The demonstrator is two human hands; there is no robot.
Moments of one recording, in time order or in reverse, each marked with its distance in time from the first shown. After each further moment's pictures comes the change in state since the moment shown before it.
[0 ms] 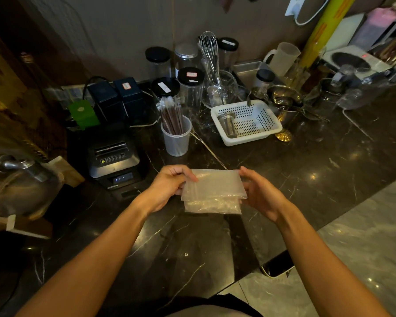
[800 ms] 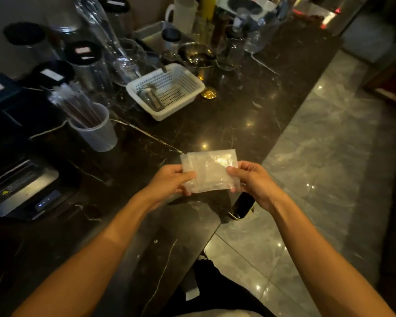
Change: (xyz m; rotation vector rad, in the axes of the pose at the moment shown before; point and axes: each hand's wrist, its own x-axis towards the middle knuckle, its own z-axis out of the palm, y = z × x) left_hand 0.024 -0.043 0.099 0.264 -0.416 -0.180; right_hand -0.090 0.083 -0.062 0.132 0.499 -0.151
